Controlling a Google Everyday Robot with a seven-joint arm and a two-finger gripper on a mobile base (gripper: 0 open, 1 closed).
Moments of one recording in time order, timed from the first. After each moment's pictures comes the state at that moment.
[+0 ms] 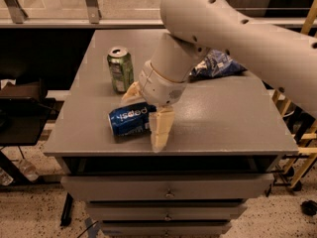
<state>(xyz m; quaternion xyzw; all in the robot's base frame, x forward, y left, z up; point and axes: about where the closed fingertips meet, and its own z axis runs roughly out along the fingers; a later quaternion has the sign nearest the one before) 0.467 0.042 0.847 -0.86 0.45 0.16 0.17</state>
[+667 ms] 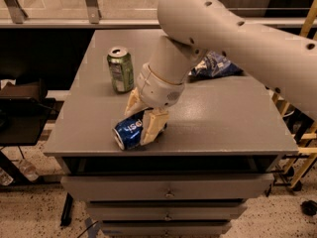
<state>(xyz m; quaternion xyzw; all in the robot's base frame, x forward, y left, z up) 0.463 0.045 0.842 -0.87 0.45 0.16 0.16</state>
